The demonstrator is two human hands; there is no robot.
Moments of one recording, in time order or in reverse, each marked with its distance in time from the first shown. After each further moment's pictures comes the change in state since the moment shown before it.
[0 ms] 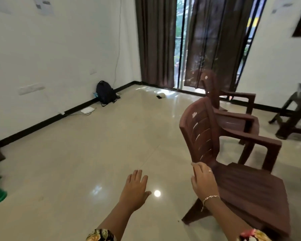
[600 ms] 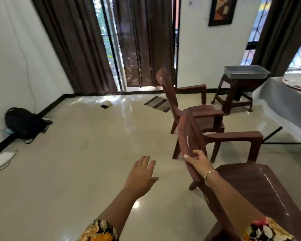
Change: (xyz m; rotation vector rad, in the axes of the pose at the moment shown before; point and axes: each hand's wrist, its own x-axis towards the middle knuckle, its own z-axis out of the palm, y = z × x) left_hand 0.382 -0.105 -0.048 -0.096 0.060 0.550; right_hand 0.290 0.019 0.073 0.634 -0.049 1.023
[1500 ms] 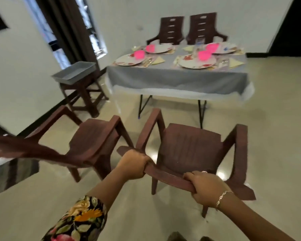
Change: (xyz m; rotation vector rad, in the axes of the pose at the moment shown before) left_hand 0.403 0.007 0.011 0.070 0.016 1.573; right_hand 0.049 -0.073 0.057 -0.668 0.370 0.544
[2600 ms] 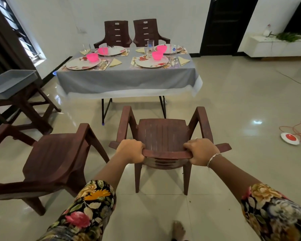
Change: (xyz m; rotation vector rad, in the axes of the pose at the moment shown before) left_hand 0.037 -0.017 -0.010 -0.071 -0.224 0.056; right_hand 0.007 0.001 -0.010 -0.155 0.220 0.258
